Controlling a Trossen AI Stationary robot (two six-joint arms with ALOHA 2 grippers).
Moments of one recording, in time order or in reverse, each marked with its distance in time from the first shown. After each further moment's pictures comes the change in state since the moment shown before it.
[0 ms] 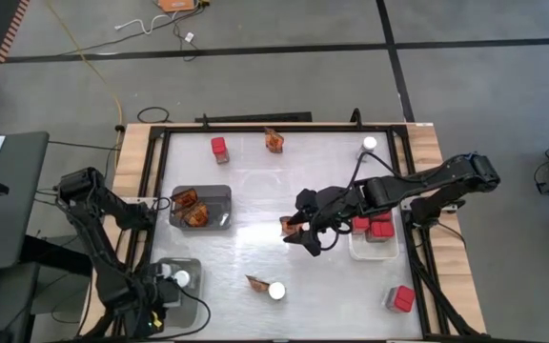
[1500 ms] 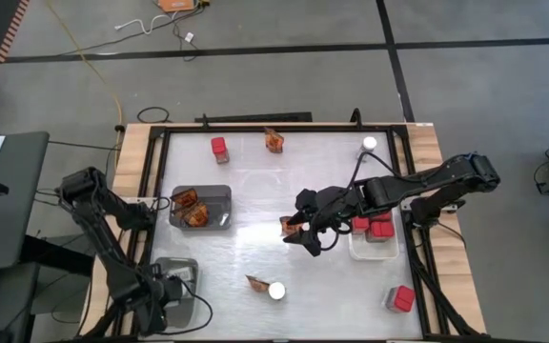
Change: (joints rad) left arm 0.080 -0.009 -0.002 -0.018 0.221 0.017; right arm 0.000 0.000 0.000 0.000 0.000 -0.004
